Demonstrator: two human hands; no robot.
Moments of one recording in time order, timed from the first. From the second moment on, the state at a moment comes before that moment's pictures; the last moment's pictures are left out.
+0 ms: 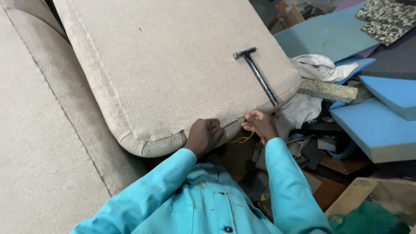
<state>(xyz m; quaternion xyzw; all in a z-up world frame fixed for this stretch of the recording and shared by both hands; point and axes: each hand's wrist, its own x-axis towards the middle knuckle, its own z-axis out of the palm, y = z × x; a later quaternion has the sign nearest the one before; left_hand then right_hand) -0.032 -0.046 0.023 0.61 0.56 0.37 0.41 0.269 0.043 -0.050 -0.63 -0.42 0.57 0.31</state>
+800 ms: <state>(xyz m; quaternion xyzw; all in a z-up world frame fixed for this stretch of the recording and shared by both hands) -0.027 -0.046 -0.002 0.66 0.57 0.33 0.36 0.276 0.056 -0.050 -0.59 -0.39 0.62 0.33</state>
